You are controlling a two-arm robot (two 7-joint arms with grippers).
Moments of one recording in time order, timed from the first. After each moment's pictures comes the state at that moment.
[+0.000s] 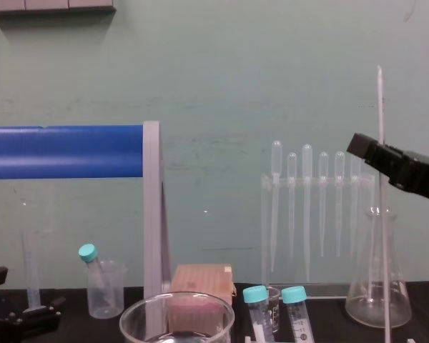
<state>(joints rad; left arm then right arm) -0.20 0.60 0.45 -1.41 -0.25 -0.12 0.03 0.28 0.39 -0.28 -1.39 0.75 -0.25 0.65</state>
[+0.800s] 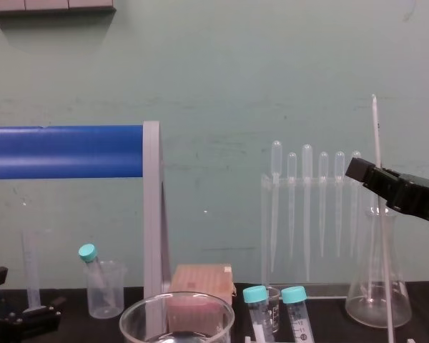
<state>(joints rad) -0.20 0.60 0.45 -1.41 -0.25 -0.12 0.03 0.27 0.39 -0.29 -1.37 0.73 -0.22 0.62</state>
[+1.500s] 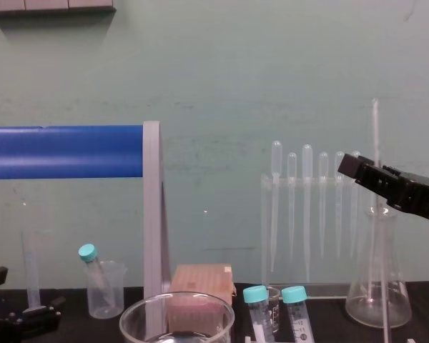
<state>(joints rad) -0.20 0.60 0.45 -1.41 -0.25 -0.12 0.03 0.27 0.39 -0.29 -1.37 0.73 -0.22 0.63</state>
